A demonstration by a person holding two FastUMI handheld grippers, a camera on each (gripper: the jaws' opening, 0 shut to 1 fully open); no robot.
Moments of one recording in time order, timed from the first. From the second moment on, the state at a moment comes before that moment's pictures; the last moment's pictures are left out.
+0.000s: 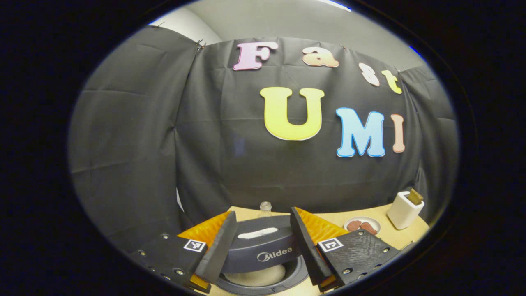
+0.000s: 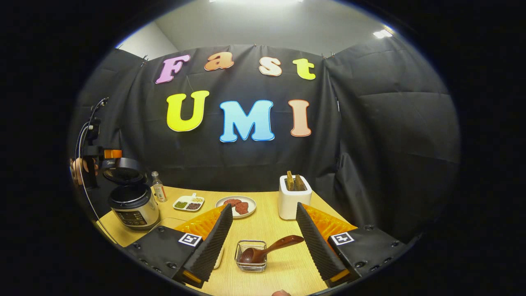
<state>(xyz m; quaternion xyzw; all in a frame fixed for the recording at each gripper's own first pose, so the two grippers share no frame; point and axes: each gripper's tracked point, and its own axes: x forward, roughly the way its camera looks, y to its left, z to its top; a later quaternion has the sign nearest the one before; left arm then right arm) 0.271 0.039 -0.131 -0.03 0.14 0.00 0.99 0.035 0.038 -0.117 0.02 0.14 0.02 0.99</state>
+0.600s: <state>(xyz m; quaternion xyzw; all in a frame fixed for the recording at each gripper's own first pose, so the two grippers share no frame) 0.227 0.020 -0.202 -0.03 0.18 0.00 0.98 0.020 0.014 -0.123 0.02 0.14 0.02 0.99</state>
